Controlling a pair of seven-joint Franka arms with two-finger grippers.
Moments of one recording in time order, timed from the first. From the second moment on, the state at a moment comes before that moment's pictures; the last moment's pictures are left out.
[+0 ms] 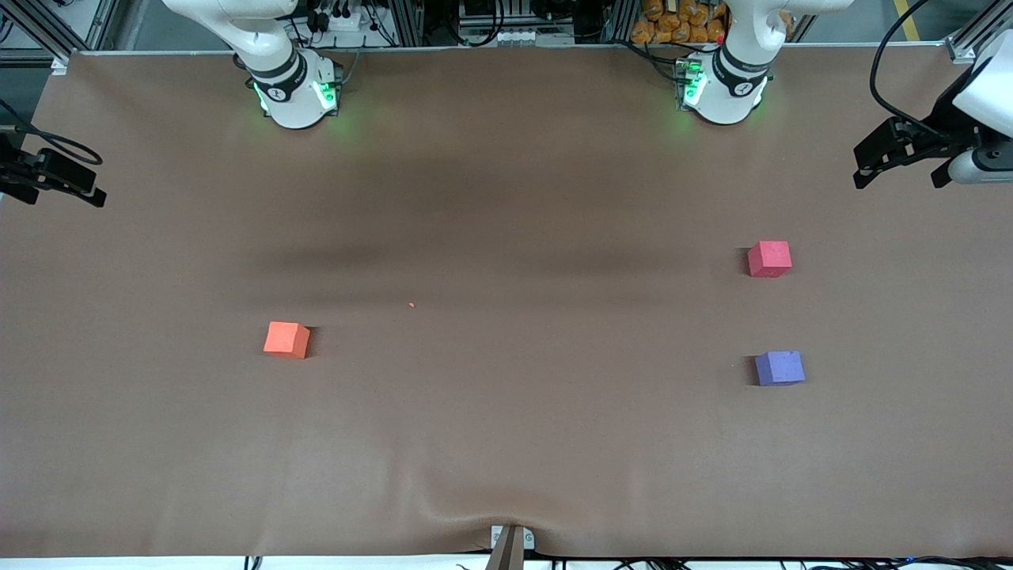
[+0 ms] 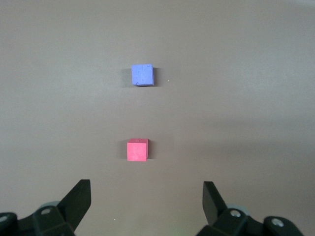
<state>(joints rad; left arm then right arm) -0.17 -0.08 0.05 -1.58 0.03 1.54 -0.11 -0.02 -0.04 -0.07 -1.60 0.02 1.52 -0.03</state>
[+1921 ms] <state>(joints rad) -0.16 -0.07 0.05 -1.58 0.01 1.55 -0.11 0.04 0.57 -0.06 -1.66 0.11 2.07 -0.13</state>
